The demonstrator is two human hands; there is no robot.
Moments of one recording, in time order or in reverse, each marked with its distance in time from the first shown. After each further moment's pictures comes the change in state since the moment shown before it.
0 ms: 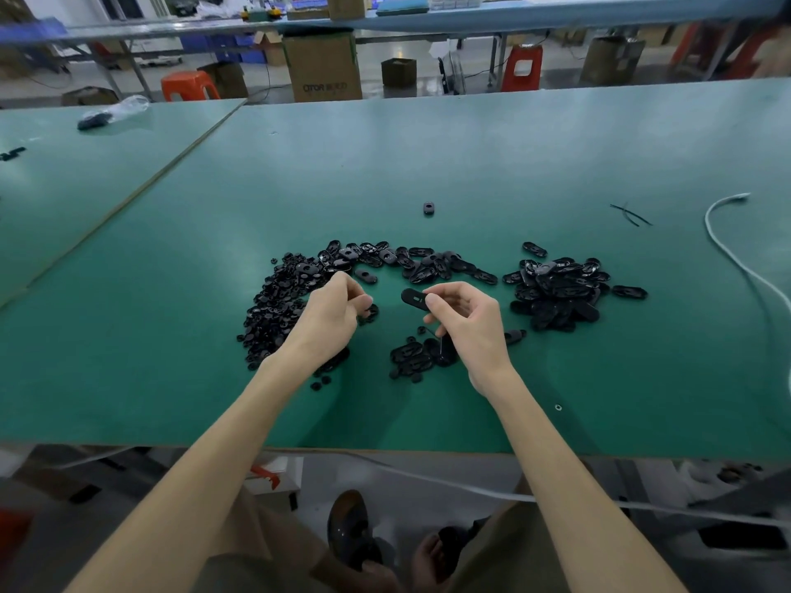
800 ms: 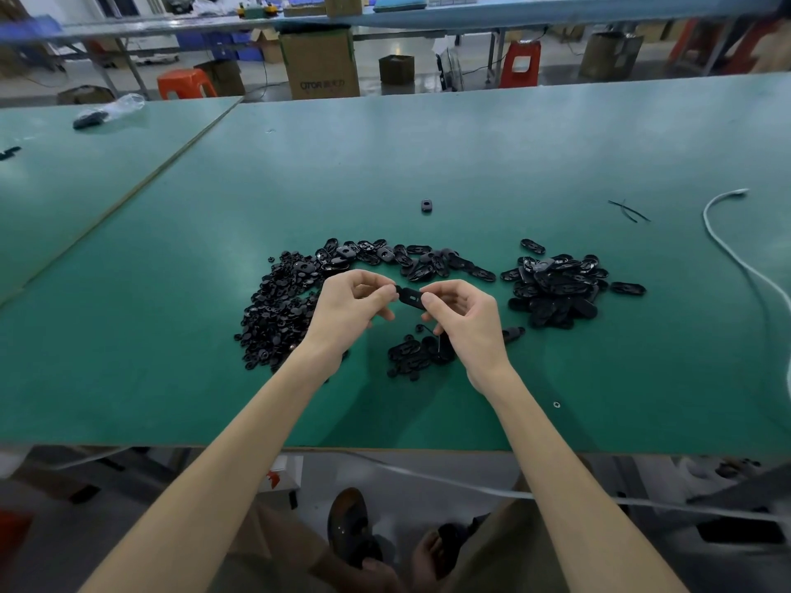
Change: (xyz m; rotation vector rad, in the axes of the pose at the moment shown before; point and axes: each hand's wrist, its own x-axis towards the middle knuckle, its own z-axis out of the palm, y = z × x) left_hand -0.007 0.023 0.016 -0.476 0.037 -0.018; right_hand 0.001 0.001 0.000 -0.010 -0.011 -0.009
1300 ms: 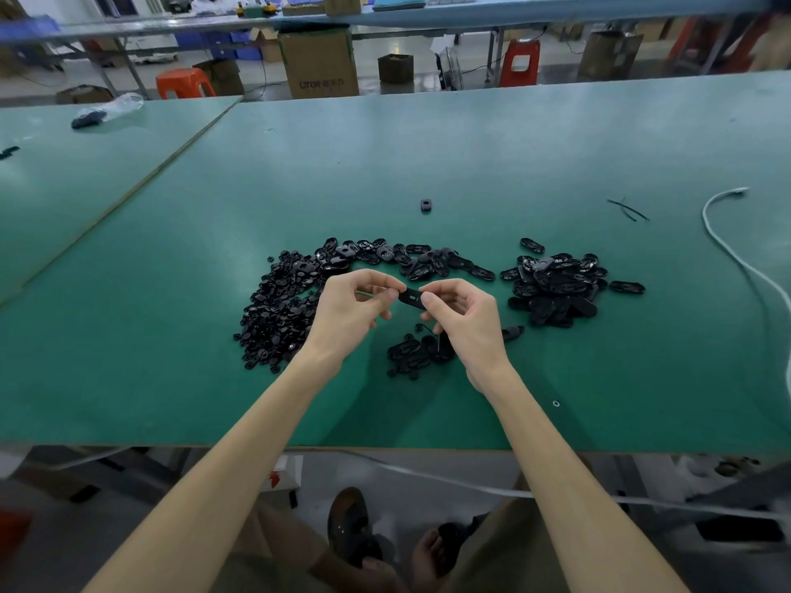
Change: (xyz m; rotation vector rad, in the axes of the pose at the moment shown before) left_hand -0.006 0.000 0.001 0.057 -0.020 0.103; right_hand -0.001 -0.002 0.000 0.010 -0.001 0.011
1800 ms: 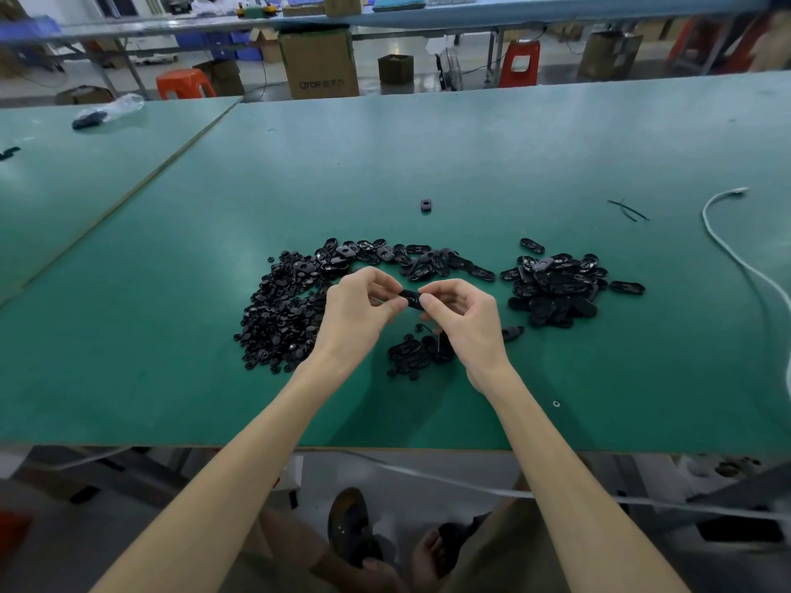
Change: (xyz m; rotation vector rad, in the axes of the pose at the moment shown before) left_hand 0.004 -0.006 0.010 0.210 0.065 0.043; right_hand -0.001 -0.002 -0.001 -0.005 -0.007 -0.010
